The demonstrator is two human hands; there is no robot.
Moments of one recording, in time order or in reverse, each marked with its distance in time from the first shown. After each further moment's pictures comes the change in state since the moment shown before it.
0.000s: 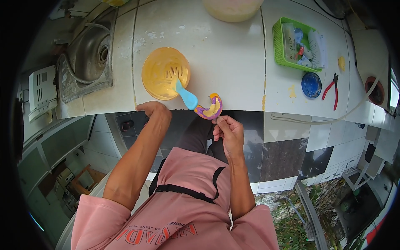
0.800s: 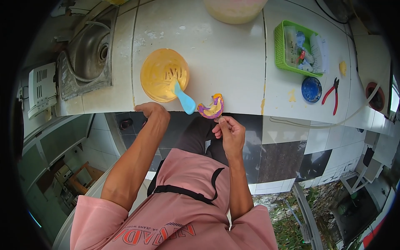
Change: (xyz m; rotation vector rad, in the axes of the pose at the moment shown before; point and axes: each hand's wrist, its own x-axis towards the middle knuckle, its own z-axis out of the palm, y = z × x) left_hand 0.017 -0.004 -0.004 -0.001 -0.064 -0.050; right_hand 0.000 -0.001 -0.002 -0.283 0.133 -0.099
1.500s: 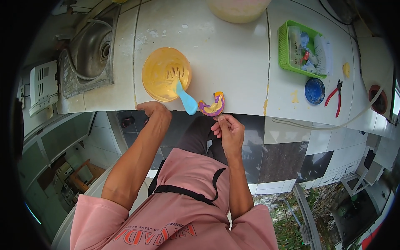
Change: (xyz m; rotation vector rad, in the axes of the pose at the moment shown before) left_hand -0.022 0.001 -0.004 -0.025 -0.015 0.090; right_hand 0.003 -0.002 0.007 -0.014 -0.017 0.003
